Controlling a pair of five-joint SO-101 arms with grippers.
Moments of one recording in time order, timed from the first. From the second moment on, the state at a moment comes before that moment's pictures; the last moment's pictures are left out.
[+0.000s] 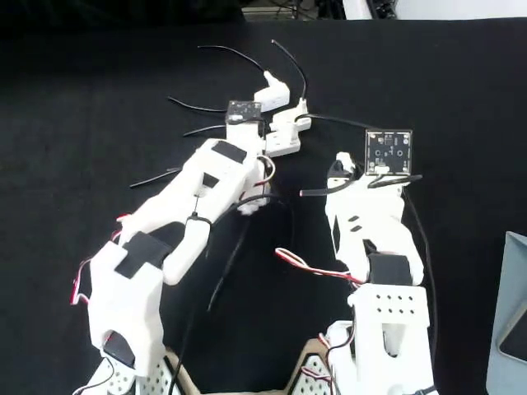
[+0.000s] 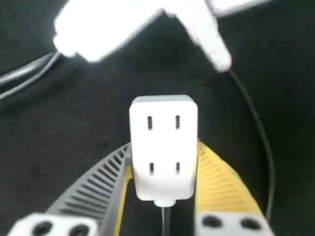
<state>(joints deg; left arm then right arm) 23.1 21.4 5.4 56.4 19.4 2.4 -60.7 71.0 29.6 2.4</state>
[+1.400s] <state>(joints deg) 15.6 -6.8 24.5 72.0 -23.2 2.4 -60.7 71.0 29.6 2.4</state>
